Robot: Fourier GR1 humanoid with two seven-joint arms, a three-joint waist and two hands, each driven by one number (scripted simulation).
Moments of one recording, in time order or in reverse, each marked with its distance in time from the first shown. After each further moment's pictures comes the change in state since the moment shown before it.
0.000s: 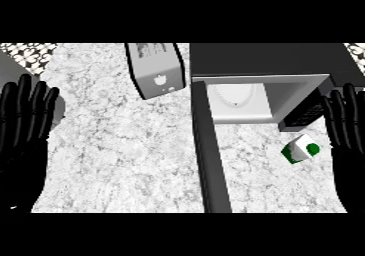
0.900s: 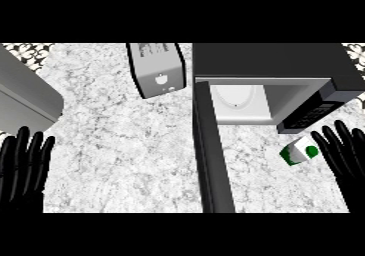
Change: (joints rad) left arm 0.355 -0.058 -0.124 -0.157 -0.065 0.057 0.013; right arm 0.183 -0.112 -0.089 0.077 -0.391 0.411 -0.098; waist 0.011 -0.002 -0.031
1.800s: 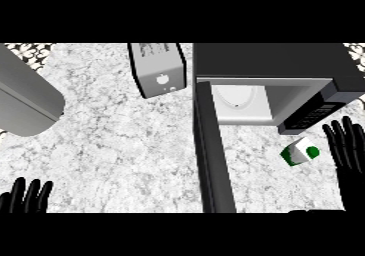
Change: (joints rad) left arm 0.355 0.011 -0.138 -0.065 -0.024 -0.035 -0.240; right arm -0.020 0.100 -0.075 0.145 0.308 -0.155 -0.193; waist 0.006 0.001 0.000
